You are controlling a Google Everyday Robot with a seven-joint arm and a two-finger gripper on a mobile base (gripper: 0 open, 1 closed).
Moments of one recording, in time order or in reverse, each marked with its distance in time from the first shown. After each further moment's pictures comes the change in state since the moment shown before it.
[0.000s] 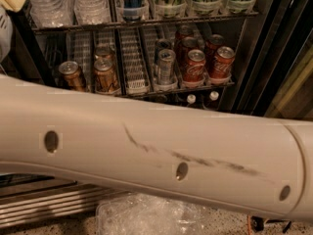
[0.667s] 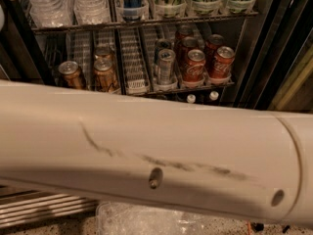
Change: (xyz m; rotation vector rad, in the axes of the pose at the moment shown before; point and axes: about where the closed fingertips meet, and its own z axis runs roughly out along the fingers) arm -0.015 -0.025 -0.010 0.153 0.036 -0.002
